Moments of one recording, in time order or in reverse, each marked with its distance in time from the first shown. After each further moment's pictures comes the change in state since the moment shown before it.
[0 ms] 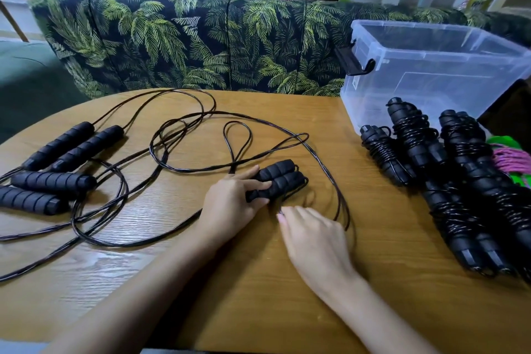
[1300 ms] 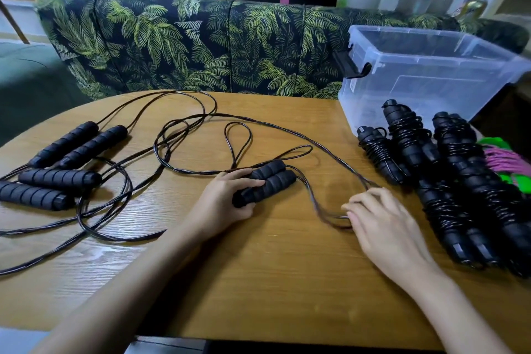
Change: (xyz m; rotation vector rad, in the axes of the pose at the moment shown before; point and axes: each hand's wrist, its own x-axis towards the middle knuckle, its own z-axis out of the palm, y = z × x) left_hand -0.005 -0.025 -0.010 -0.129 -0.103 0.119; right_hand -0.025 0.098 -0.041 -0.173 -0.135 -0.016
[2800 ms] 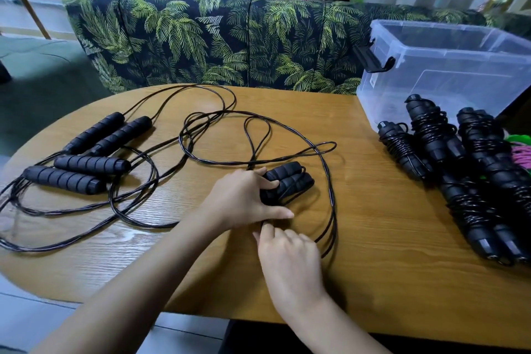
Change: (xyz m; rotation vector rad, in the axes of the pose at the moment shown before) left_hand -0.012 0.039 -0.033 0.330 -0.254 -0.180; right_hand 0.014 -0.194 0.007 -0.032 -0.012 0.037
